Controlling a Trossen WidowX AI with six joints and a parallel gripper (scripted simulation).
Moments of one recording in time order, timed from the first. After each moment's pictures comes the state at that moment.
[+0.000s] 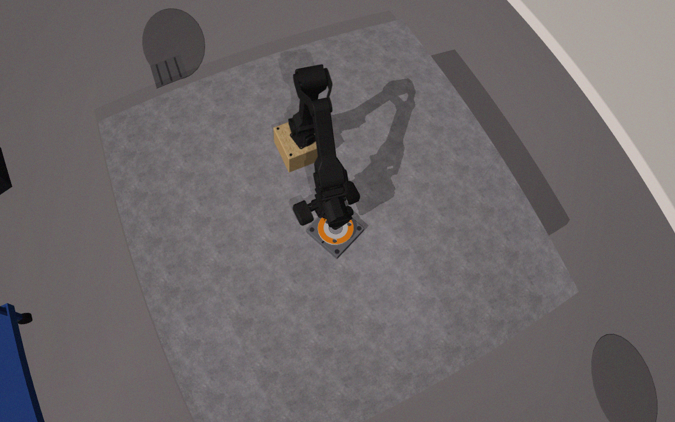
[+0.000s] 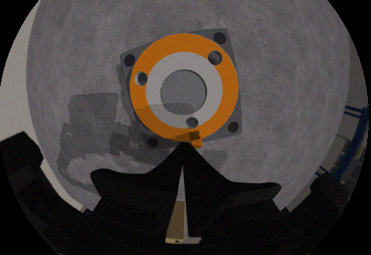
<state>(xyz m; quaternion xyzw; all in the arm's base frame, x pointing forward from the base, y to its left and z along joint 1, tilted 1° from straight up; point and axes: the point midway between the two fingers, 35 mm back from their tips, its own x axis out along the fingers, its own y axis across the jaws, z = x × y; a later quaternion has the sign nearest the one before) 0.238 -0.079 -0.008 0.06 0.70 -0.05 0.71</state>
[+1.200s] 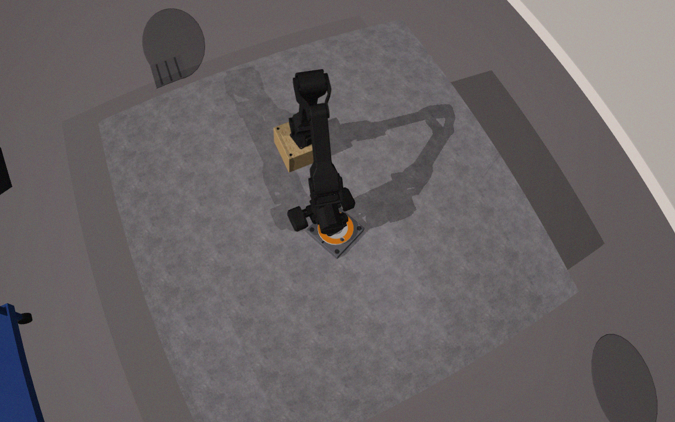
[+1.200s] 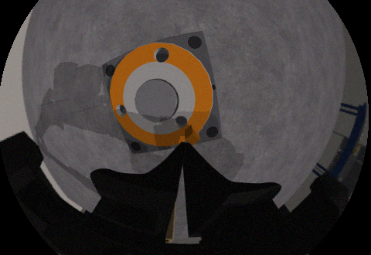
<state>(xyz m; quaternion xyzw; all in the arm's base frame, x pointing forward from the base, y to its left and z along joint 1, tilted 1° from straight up) 0.245 -0.103 -0.006 0.06 0.70 -0.07 0.71</state>
